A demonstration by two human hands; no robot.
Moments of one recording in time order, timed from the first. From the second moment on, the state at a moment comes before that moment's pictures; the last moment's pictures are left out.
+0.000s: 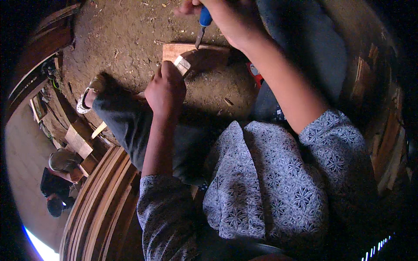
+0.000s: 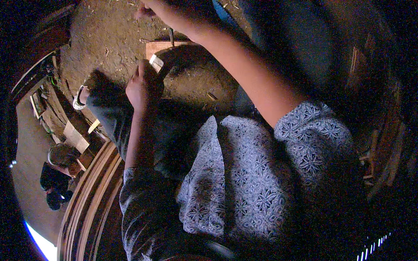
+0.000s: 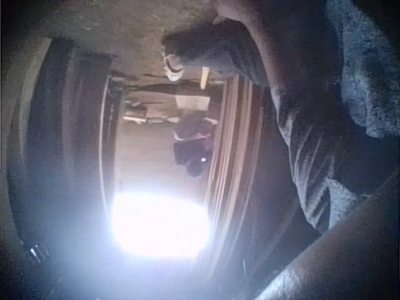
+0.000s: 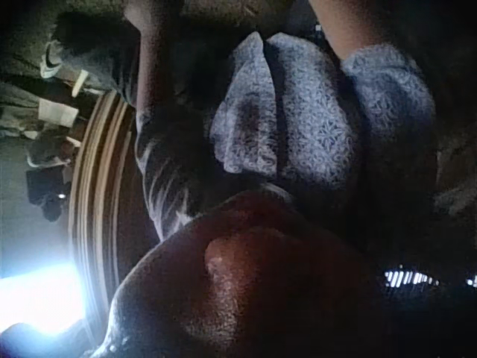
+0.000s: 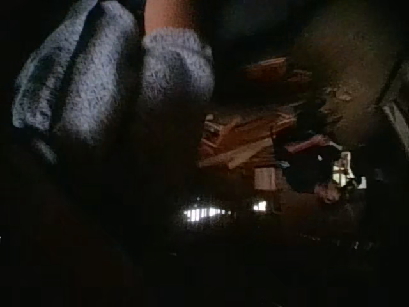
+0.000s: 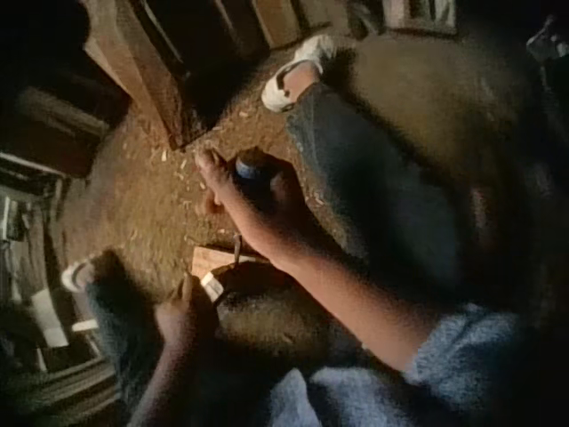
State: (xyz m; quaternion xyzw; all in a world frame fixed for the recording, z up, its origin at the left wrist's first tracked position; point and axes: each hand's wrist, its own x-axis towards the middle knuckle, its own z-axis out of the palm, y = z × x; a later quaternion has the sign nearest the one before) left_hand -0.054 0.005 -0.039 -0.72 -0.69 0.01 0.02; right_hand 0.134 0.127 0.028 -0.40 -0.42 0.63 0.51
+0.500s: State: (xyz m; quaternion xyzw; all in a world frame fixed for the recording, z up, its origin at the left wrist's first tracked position) left_hand -0.046 0.015 -0.045 -0.73 -0.68 0.03 0.00; right_hand 0.077 0.156 0.002 -0.32 -0.50 0.28 0.76
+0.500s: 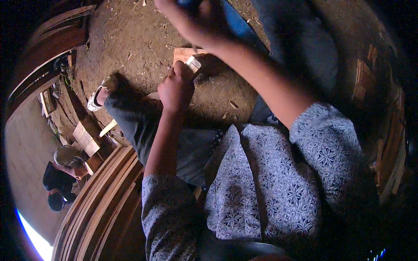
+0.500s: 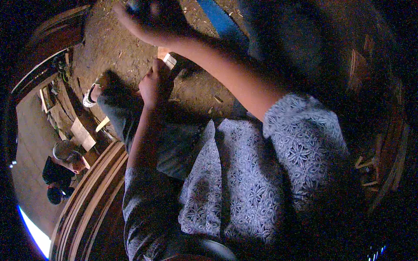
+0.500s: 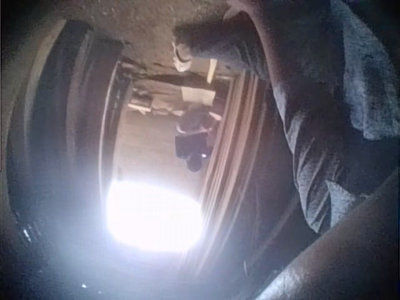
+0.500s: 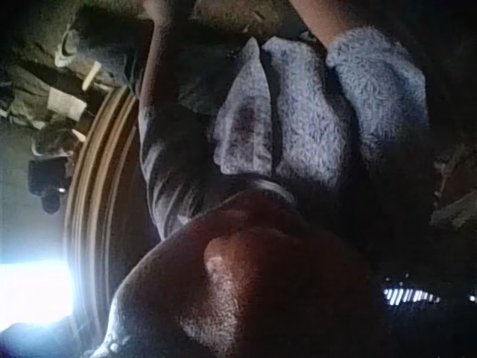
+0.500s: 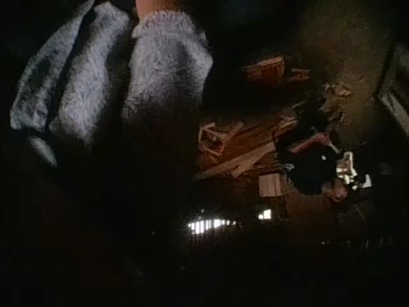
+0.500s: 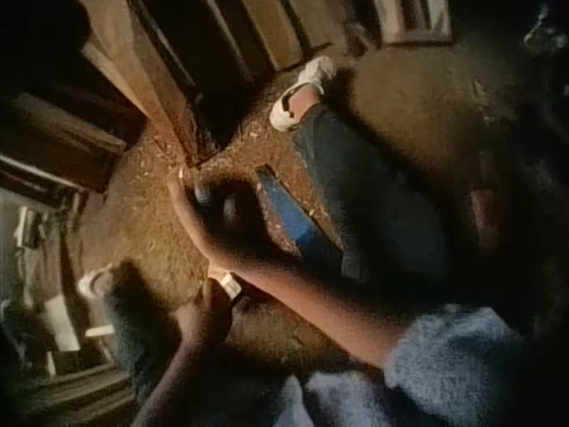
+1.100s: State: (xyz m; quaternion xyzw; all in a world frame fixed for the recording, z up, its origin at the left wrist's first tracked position) left_hand -0.053 0.015 -0.049 -0.73 -0.68 0.03 0.01; right_hand 0.110 0.142 -0.005 -0.35 -0.54 0.50 0.58
